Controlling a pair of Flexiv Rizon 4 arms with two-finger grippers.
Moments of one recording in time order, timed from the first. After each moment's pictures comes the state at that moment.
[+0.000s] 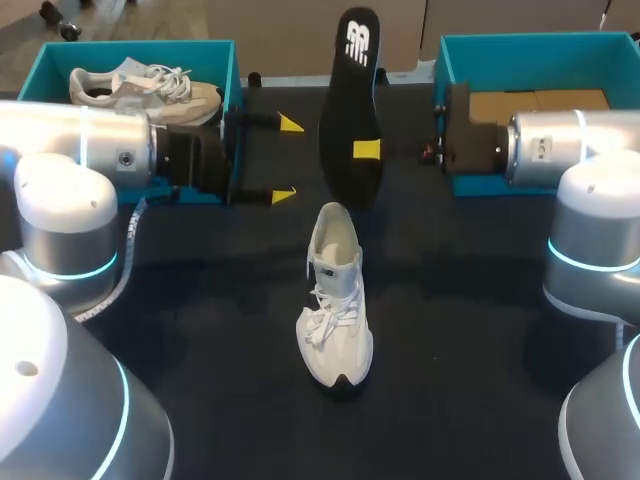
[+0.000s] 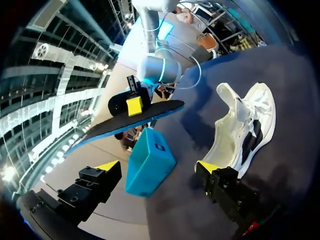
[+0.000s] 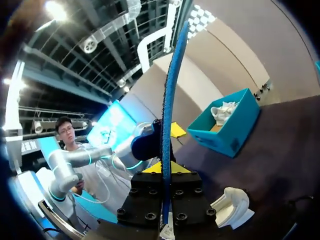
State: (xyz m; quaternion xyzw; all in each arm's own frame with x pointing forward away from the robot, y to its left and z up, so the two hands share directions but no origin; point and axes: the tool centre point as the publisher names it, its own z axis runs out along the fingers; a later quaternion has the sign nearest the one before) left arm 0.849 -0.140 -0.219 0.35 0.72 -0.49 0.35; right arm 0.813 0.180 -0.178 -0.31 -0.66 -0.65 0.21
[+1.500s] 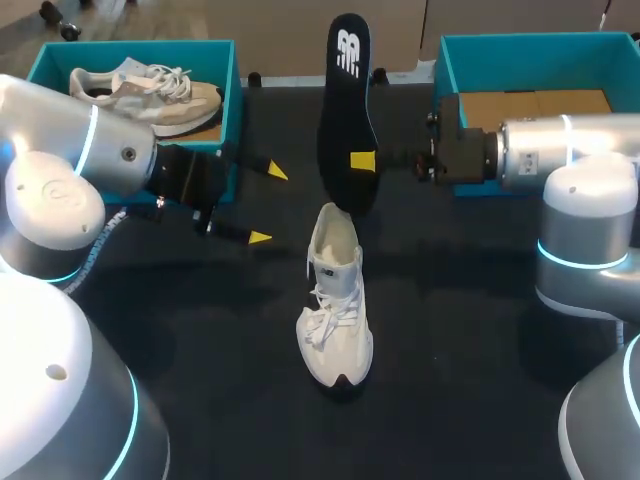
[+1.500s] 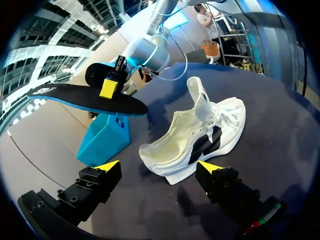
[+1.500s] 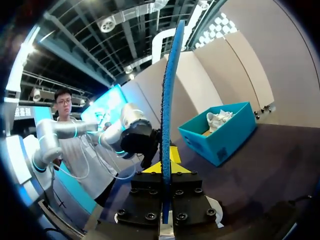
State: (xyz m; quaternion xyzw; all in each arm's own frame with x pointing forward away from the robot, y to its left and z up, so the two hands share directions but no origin) left arm 0.820 -0.104 -0.290 0.26 0.84 -0.44 0.18; right arm 0.835 0.181 -0.213 -0.24 -0.71 -0.65 0.12
